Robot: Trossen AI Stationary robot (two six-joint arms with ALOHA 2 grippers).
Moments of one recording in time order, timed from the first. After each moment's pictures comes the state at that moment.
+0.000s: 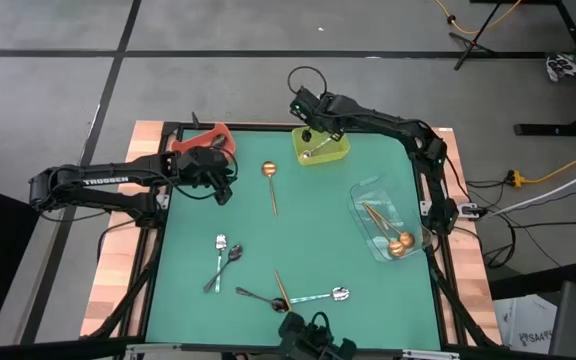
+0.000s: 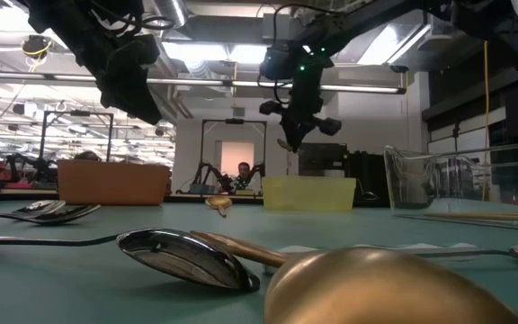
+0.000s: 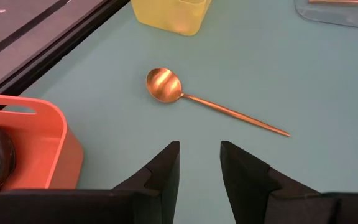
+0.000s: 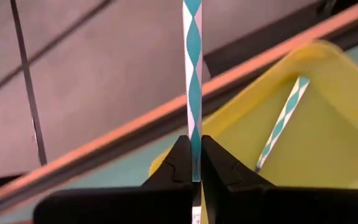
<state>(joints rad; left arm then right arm) 0.30 0.95 0.66 -0.46 -0.17 -0.25 -0.51 2.10 1.87 -0.87 0.42 1.44</state>
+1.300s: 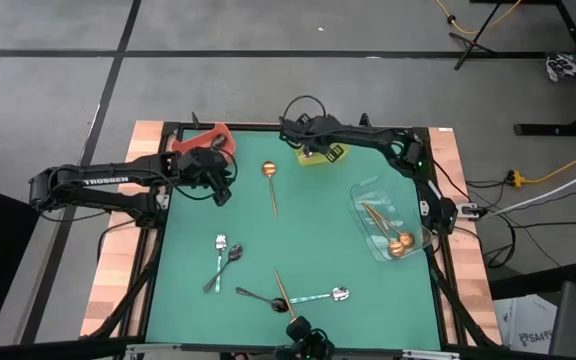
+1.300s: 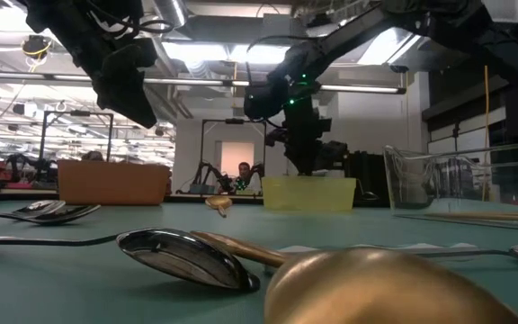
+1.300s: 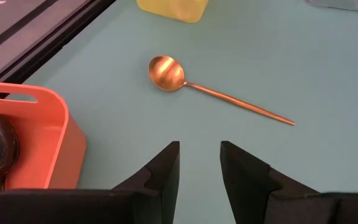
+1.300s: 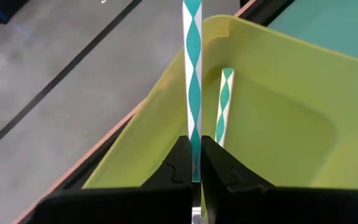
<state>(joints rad) 0.30 0.95 0.66 -0.50 -0.17 -0.25 -0.43 2.26 1.87 -1.05 0.68 1.91</state>
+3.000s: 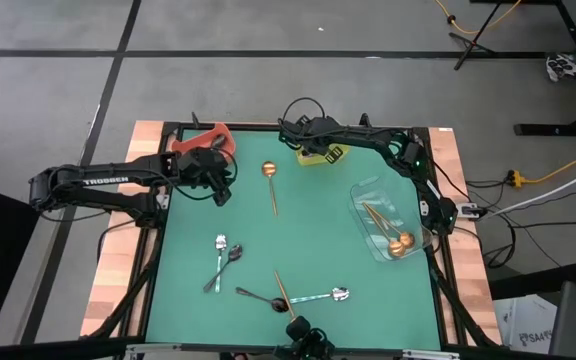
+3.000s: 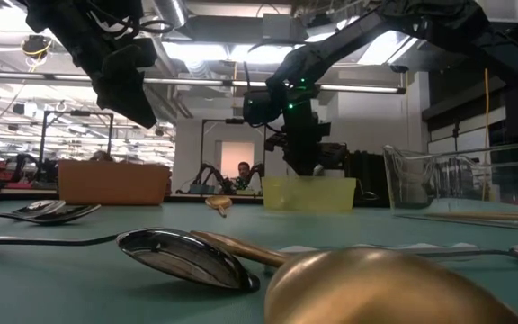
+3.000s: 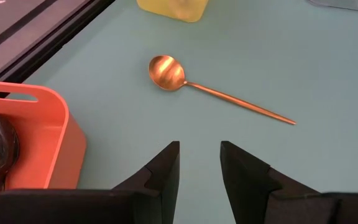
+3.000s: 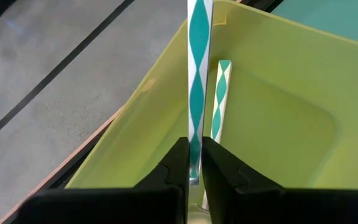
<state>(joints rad) 0.30 0.95 0.66 -0.51 -0.17 -0.25 -0.43 2.28 1.87 -1.04 0.67 1.91</state>
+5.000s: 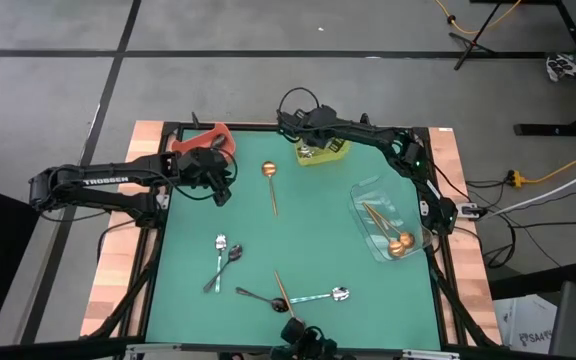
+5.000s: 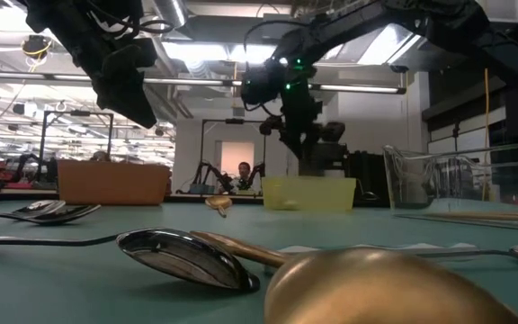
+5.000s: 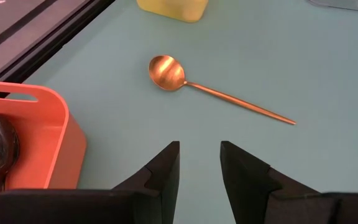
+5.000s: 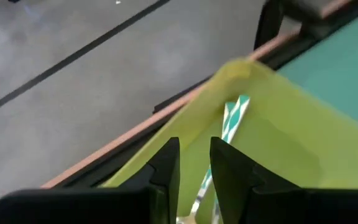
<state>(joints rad) 0.30 0.95 0.66 -0.51 -0.17 -0.25 -0.42 2.28 2.03 -1.19 0.74 1.70</state>
